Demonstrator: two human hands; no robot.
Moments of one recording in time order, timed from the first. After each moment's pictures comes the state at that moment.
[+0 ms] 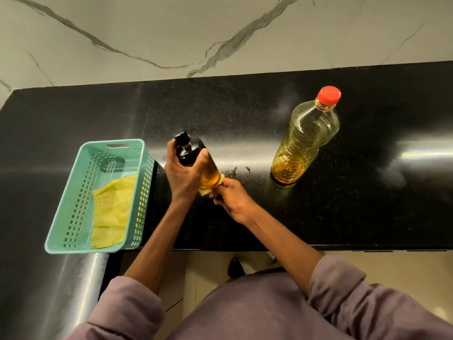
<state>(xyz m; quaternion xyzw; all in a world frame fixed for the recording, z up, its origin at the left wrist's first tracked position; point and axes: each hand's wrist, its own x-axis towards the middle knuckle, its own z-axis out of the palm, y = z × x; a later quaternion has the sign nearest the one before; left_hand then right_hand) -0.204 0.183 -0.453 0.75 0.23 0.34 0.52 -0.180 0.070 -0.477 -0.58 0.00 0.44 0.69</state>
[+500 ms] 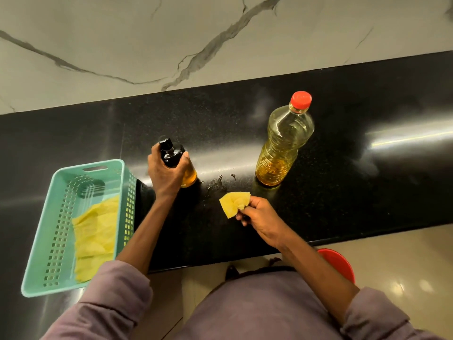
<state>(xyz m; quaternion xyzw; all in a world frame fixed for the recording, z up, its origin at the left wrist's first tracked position) -0.170 0.223 -0.479 0.82 0.25 0.28 0.44 -0.189 -0.015 -0.484 -0.62 0.00 0.35 0.70</state>
